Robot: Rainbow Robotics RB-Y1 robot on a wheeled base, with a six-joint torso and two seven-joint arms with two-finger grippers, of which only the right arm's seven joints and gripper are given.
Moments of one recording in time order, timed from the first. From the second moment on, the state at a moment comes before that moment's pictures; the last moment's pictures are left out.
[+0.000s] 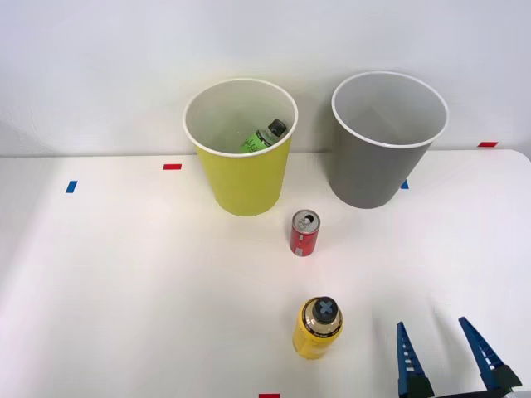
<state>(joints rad) 0.77 -0.11 0.06 -1.73 0.30 -0.79 1.02</state>
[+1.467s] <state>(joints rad) 0.78 -0.12 0.06 -1.73 0.30 -0.79 1.03</state>
